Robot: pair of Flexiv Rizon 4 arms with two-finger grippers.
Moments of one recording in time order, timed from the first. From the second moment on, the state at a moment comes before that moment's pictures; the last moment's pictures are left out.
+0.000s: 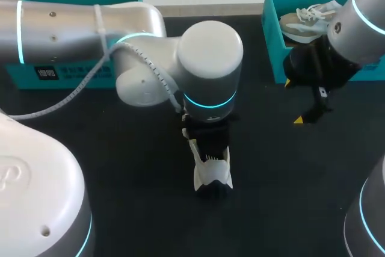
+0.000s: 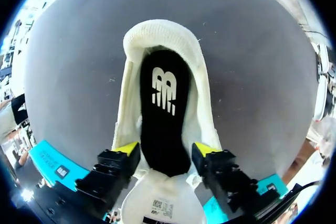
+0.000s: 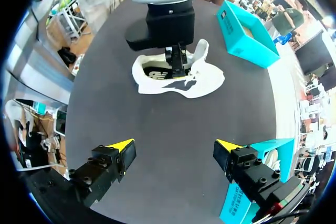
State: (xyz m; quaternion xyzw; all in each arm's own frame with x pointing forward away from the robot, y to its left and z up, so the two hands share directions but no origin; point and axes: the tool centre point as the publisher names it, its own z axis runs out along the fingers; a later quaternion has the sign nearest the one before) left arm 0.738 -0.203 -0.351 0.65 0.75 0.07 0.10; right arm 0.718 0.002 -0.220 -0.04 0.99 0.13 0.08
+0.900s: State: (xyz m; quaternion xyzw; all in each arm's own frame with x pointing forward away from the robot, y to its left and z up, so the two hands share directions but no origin) left arm 0.752 -0.192 -0.323 0.67 0.73 0.09 0.09; right arm 0.718 0.002 -0.220 -0.04 0.99 0.13 0.08
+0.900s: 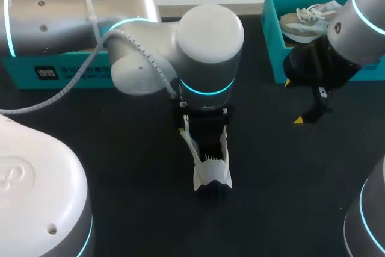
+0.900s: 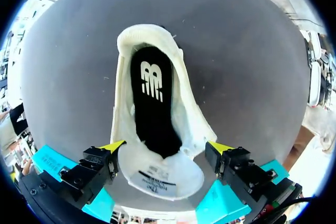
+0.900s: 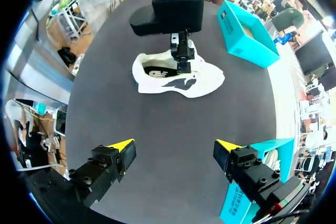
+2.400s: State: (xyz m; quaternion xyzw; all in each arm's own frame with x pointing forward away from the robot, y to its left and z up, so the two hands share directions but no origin) left arm 0.764 -0.203 -0.316 0.69 0.72 0.05 0.08; right arm 0.718 0.002 -0.220 -0.04 0.99 0.13 0.08
